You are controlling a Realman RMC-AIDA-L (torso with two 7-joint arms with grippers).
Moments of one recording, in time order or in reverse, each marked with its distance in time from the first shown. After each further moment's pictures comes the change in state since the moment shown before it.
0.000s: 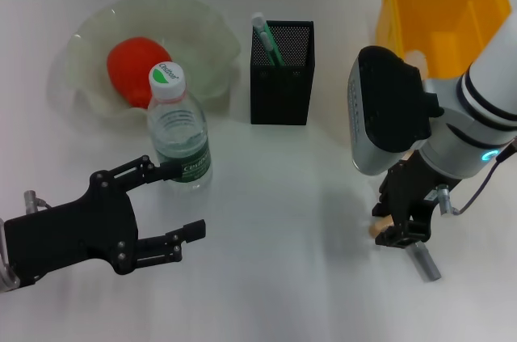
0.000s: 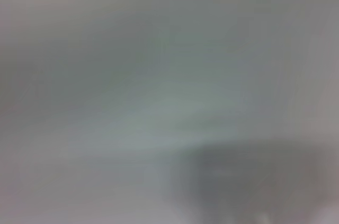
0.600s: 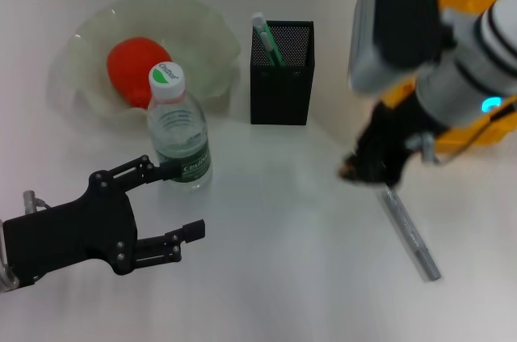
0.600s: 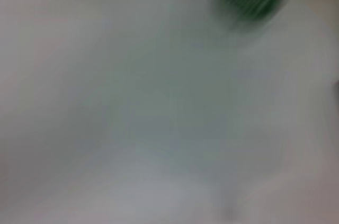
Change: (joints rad) left arm 0.001 0.000 -0.002 0.001 0.000 0.005 0.000; right arm -0.014 0.000 0.151 -0.207 0.075 -0.033 0.123
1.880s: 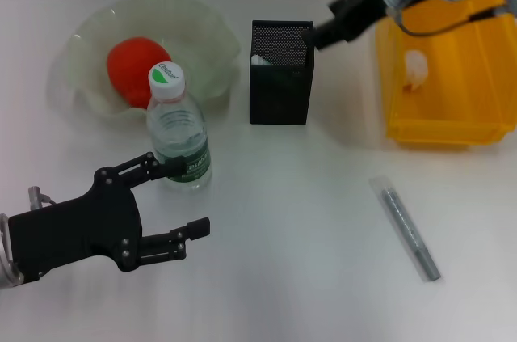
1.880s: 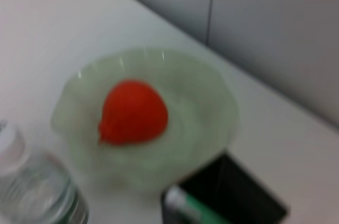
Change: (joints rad) left arm -0.014 -0.001 0.003 -0.007 -0.001 -0.002 0.007; right arm 0.084 -0.006 0.218 0.066 0.021 0.262 0.258
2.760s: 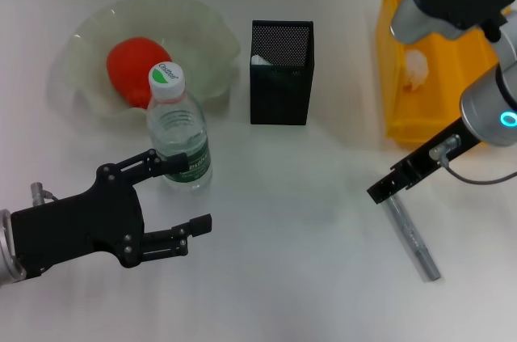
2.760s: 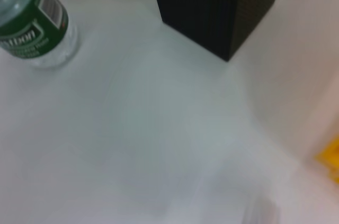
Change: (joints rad) left arm -0.010 -0.001 0.000 0.001 0.002 -0.007 -0.004; right arm -0.210 0.011 -0.254 -0.151 -0.159 -0.265 0.421
